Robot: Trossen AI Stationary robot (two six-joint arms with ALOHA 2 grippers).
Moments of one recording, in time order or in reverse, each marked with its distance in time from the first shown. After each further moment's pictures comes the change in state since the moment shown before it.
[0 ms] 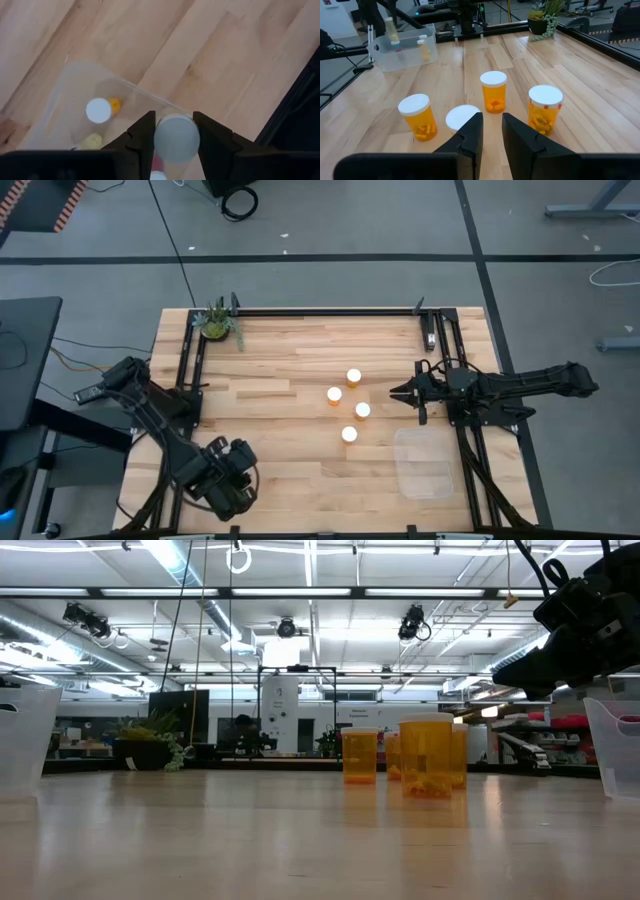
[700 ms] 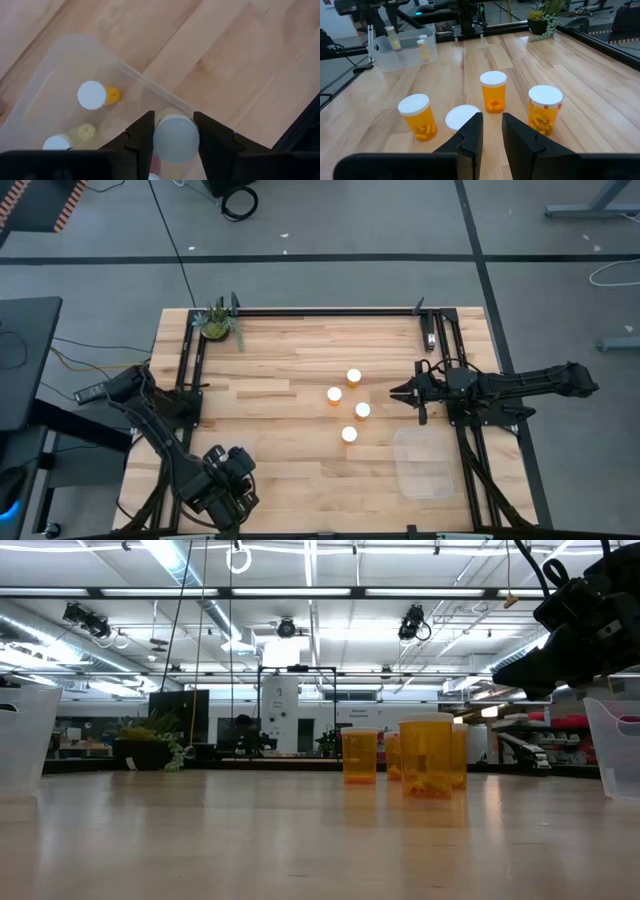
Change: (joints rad) left arm -0.051 0.090 -0.001 -0.003 -0.027 -0.155; right arm 0.000 0.000 0.000 0.000 0.000 0.000
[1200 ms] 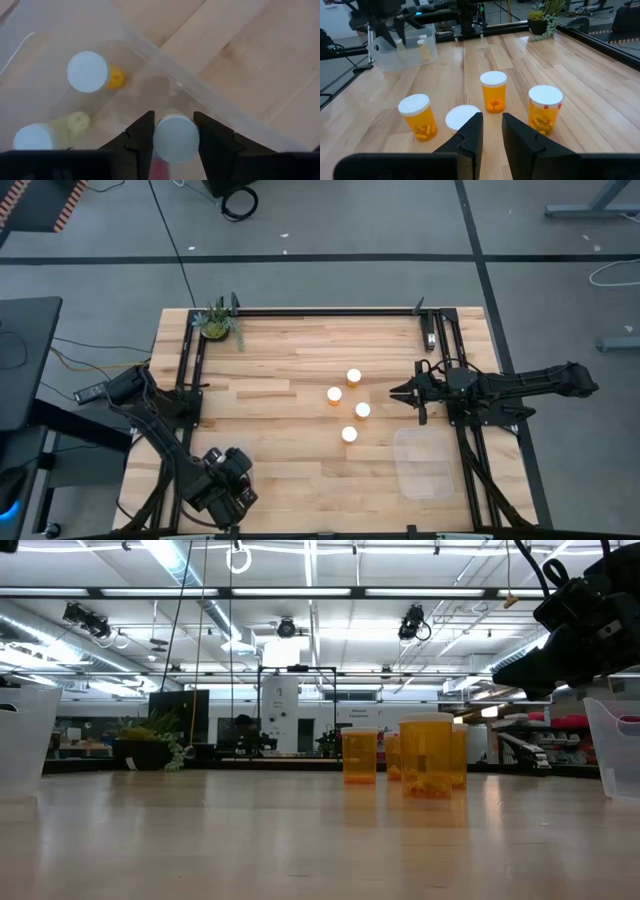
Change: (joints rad) left arm -0.023 0.004 -0.157 0.141 0.035 -0.106; right arm 0.000 0.000 0.000 0.000 0.000 0.000
